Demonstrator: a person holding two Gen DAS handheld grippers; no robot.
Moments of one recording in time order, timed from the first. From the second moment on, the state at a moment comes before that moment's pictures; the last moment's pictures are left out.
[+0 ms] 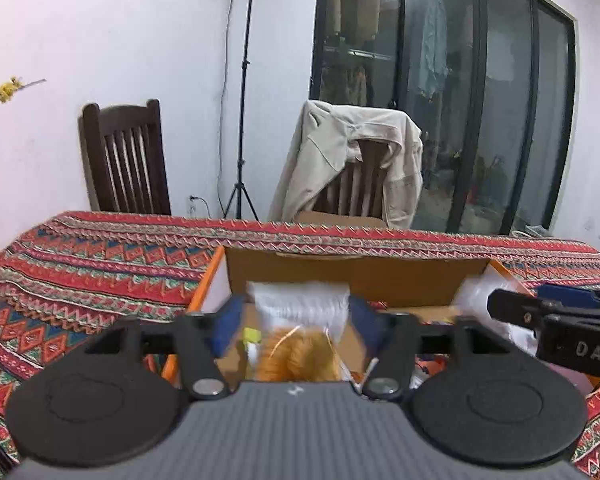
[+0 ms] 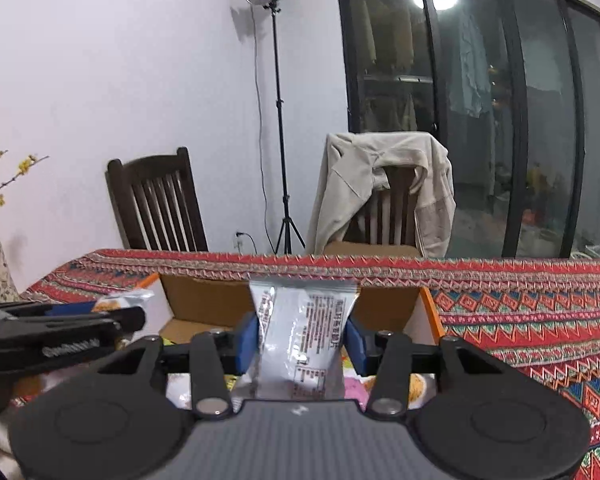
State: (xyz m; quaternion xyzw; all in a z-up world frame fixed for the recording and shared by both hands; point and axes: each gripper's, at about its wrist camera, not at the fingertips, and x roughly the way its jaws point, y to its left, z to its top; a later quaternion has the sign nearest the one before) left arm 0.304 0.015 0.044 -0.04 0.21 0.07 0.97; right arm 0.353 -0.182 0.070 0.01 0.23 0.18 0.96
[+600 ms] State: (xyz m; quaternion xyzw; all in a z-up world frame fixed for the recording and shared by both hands) left arm 0.286 0.018 0.066 -0.07 0.18 0.09 0.98; right arm 0.347 -0.191 0.080 0.02 0.23 0.17 0.96
